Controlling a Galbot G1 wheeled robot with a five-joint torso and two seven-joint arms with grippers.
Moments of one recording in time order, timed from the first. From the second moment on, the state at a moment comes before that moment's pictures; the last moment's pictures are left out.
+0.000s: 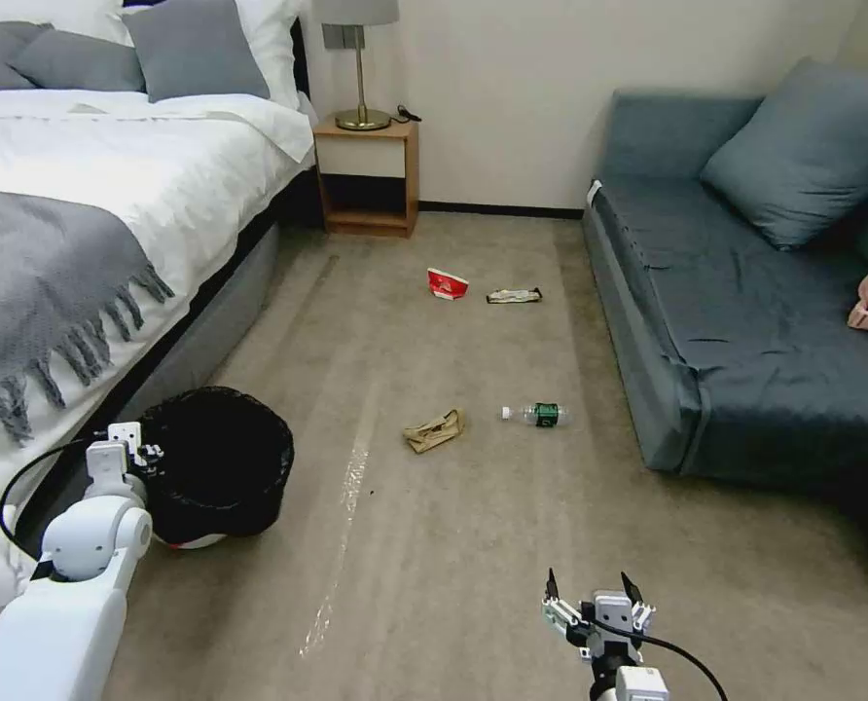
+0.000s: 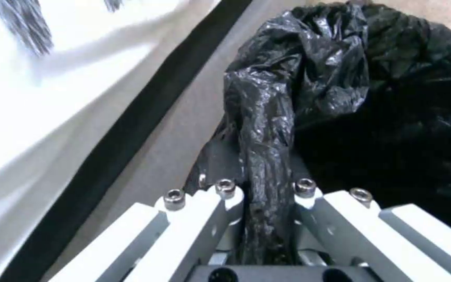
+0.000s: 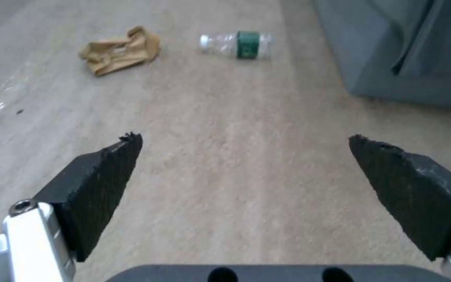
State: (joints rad) left arm 1.16 -1.06 -0.69 -1.66 -0.33 0.51 -0.23; right arm -1.91 1.61 0.42 2.11 -0.12 -0.15 0.15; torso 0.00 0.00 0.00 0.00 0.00
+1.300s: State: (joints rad) left arm 1.45 -1.16 -0.77 -2.05 -0.26 0.49 -0.21; right arm -1.92 1.61 0.40 2.10 -0.15 -0.12 0.12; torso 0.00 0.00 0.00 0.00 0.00
